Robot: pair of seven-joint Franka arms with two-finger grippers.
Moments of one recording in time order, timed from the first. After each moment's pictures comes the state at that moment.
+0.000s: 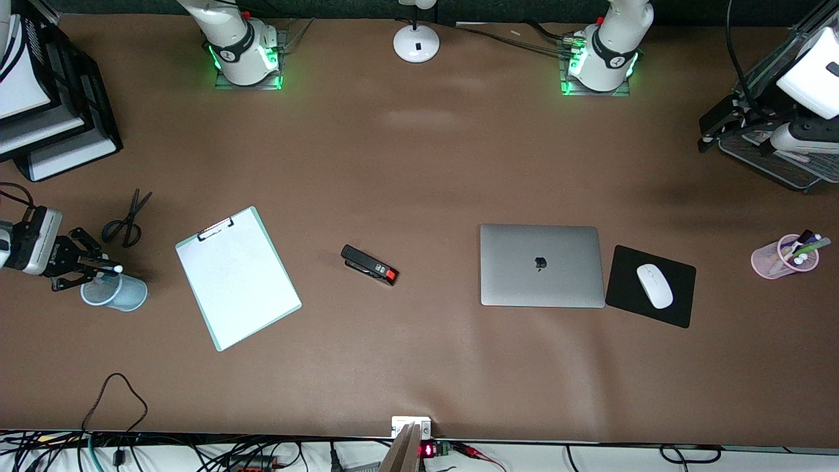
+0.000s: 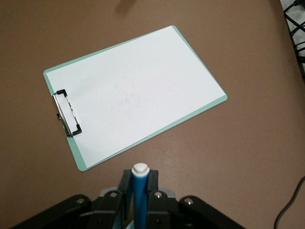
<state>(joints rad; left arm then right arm) 0.28 -0.06 -0.35 -1.59 -0.02 1.57 -0.01 -0.38 0.61 0.00 -1.49 0.52 1.89 -2.22</state>
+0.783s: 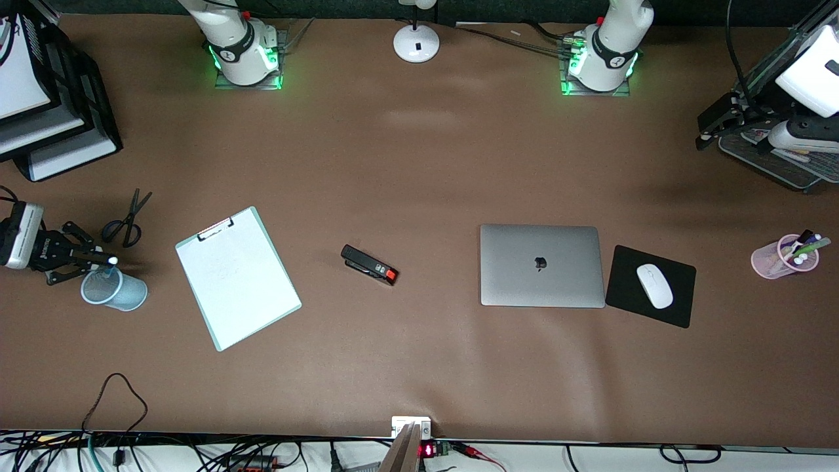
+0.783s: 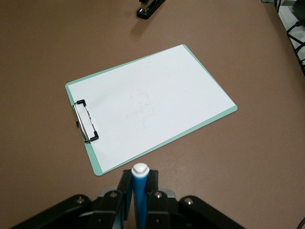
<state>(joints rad) 0.05 -0.06 -0.13 -1.60 -0.02 1.56 -0.01 -0.47 0.67 0.04 -1.39 0.54 1.73 -2.26</state>
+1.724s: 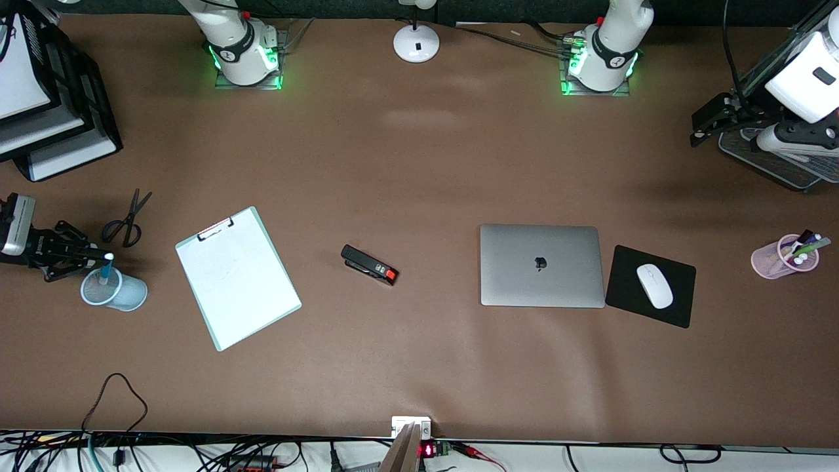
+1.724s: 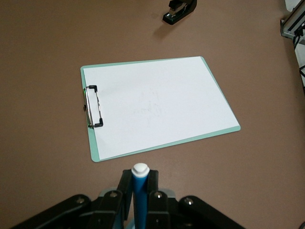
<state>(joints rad) 0.05 -0.05 -0.12 -1.60 -0.02 1.53 -0.01 -0.48 0.71 0.04 -1.34 0.54 1.69 -2.50</state>
